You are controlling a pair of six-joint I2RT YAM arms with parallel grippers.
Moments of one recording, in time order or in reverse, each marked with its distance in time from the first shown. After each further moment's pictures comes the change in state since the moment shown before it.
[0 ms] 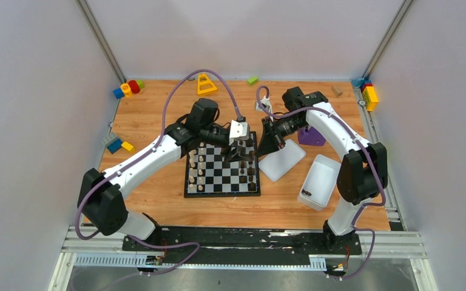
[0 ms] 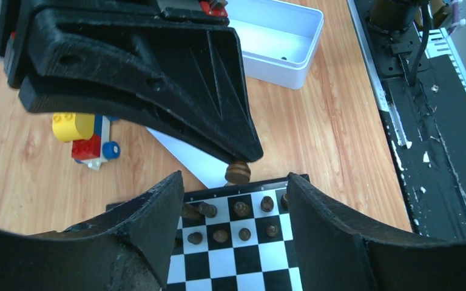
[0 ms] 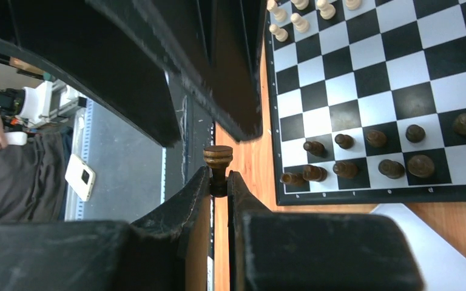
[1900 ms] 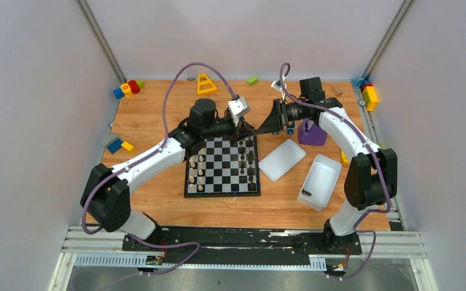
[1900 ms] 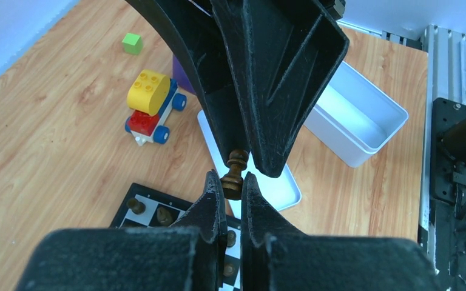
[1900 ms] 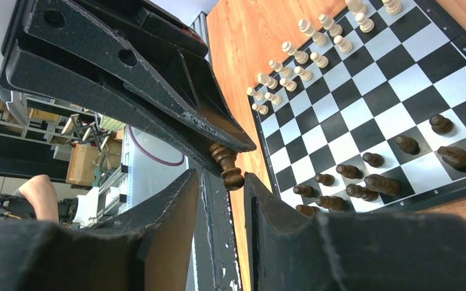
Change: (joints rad) left arm -0.005 0.045 -0.082 0.440 -0.309 -0.513; right arm -0.114 -0.075 -0.135 0.656 -0.108 0.760
